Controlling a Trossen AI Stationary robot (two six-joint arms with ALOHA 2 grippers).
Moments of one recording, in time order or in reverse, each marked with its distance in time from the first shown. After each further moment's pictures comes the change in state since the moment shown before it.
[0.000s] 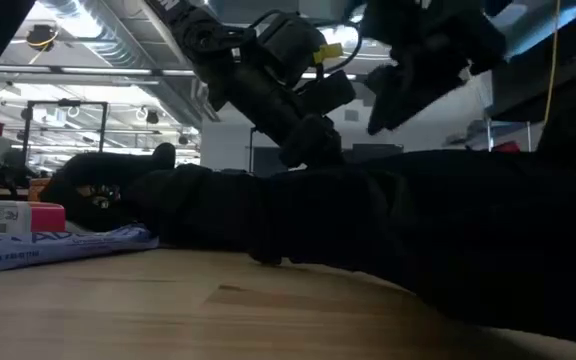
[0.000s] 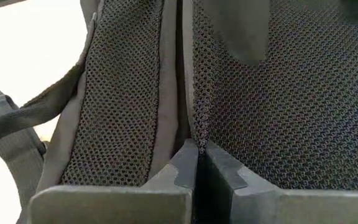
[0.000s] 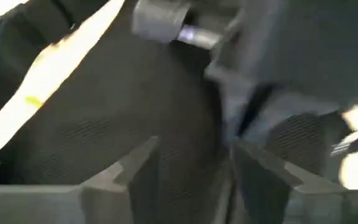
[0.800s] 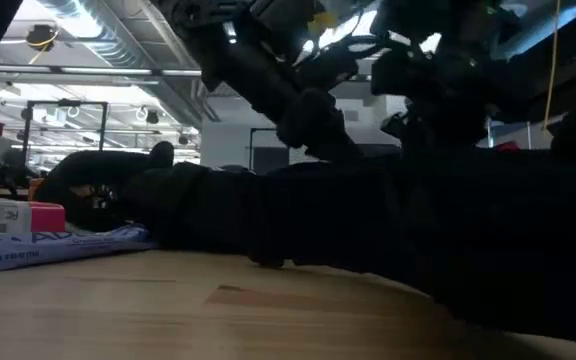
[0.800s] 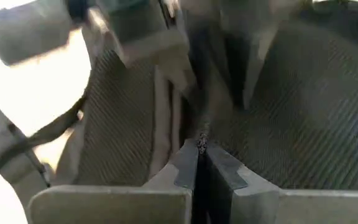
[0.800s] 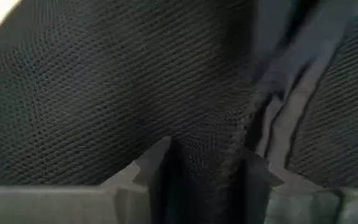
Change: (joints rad) left arm -0.070 -0.049 0.001 -0.005 -0.061 -0.004; right arm 0.048 0.085 -0.098 0.017 0.040 0.100
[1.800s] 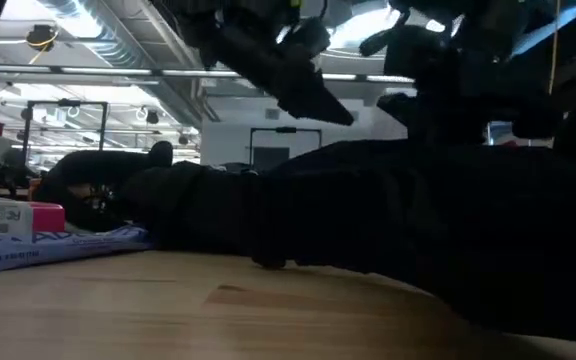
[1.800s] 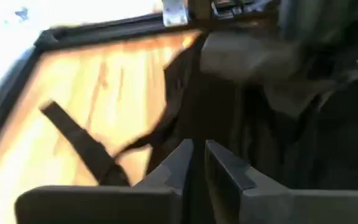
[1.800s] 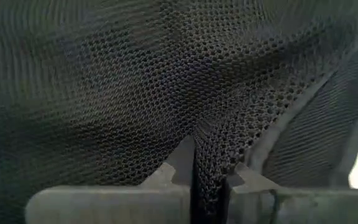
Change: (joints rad) left arm 0.171 -0.145 0.001 -0.073 0.177 -0.031; right arm 0.118 -0.024 -0.031 0.075 0.210 -0.188
